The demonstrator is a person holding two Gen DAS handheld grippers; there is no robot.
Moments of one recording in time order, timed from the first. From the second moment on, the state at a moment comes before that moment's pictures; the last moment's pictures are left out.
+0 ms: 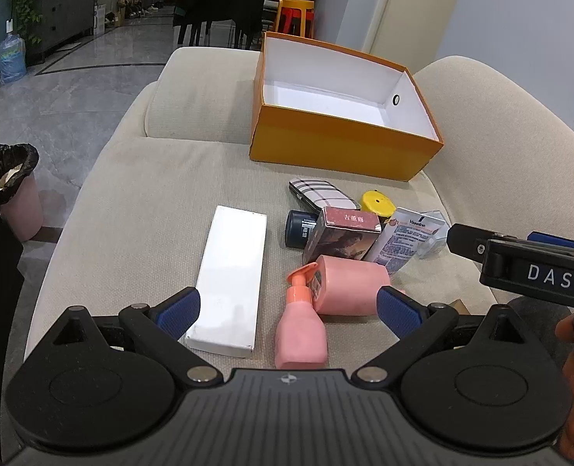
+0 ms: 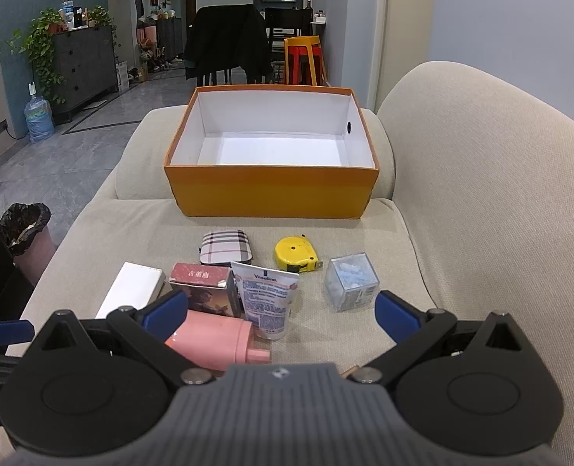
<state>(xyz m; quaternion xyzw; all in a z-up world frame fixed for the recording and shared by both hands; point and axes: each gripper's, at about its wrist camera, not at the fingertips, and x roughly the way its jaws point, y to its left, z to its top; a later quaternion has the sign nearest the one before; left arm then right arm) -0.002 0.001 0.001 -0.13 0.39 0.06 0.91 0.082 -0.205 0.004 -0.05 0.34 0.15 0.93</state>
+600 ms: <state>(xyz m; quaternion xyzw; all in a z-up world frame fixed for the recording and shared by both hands) -0.004 0.005 0.000 -0.14 0.39 0.06 0.91 0.083 -0.204 0.004 -0.05 0.34 0.15 0.93</state>
